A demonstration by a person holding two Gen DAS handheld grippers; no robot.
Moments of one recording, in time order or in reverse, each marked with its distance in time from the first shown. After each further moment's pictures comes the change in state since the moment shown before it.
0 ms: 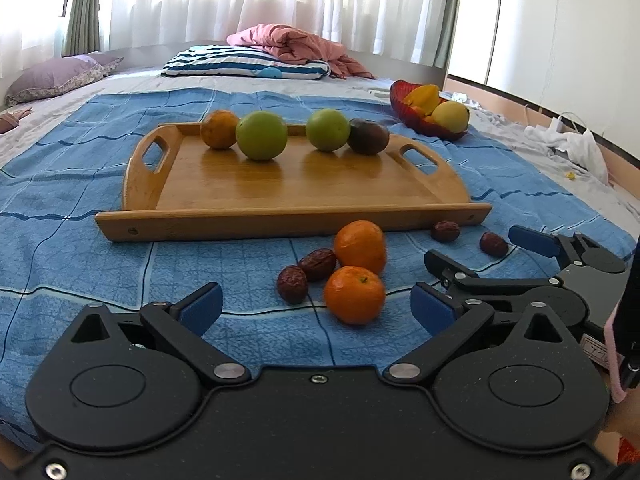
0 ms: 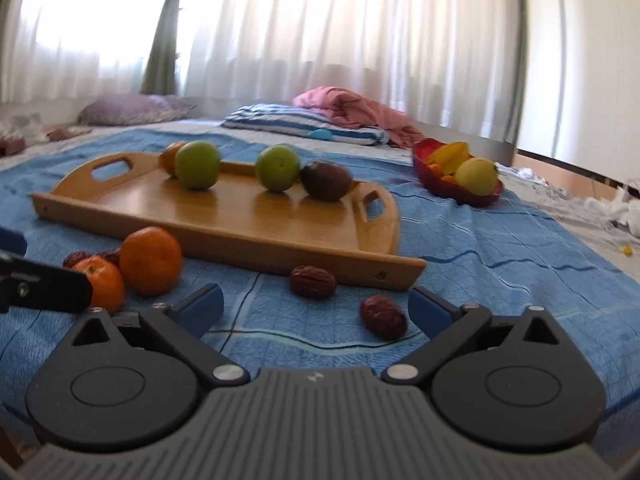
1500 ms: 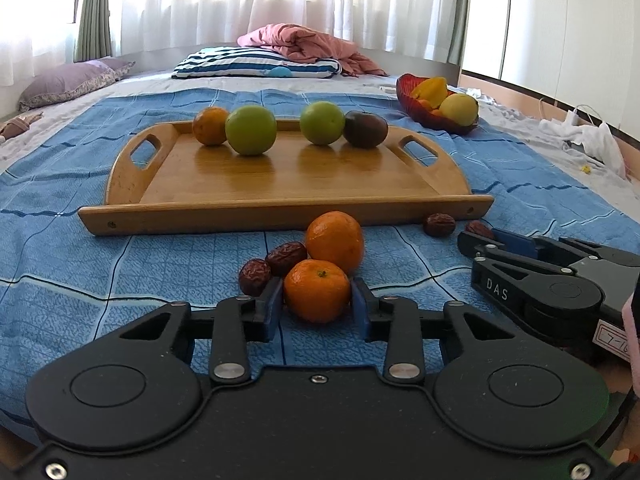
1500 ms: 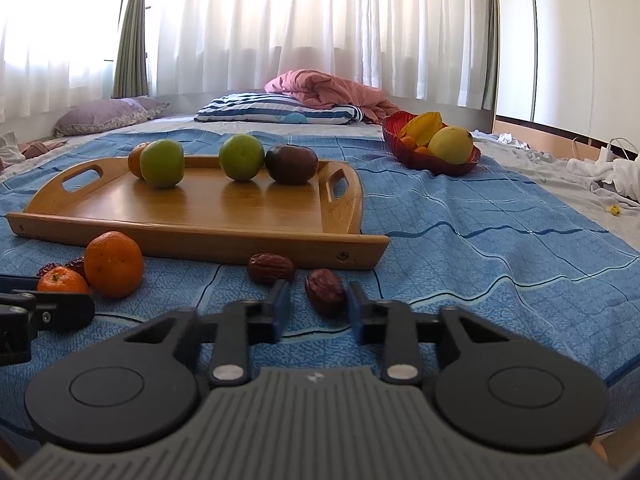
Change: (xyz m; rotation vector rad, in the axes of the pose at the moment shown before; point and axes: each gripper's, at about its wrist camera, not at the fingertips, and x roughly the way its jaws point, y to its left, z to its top) left arm 0.015 -0.034 -0.007 0.016 -0.003 0.077; right arm 0.007 -0.023 0.000 0.083 0.064 -0.026
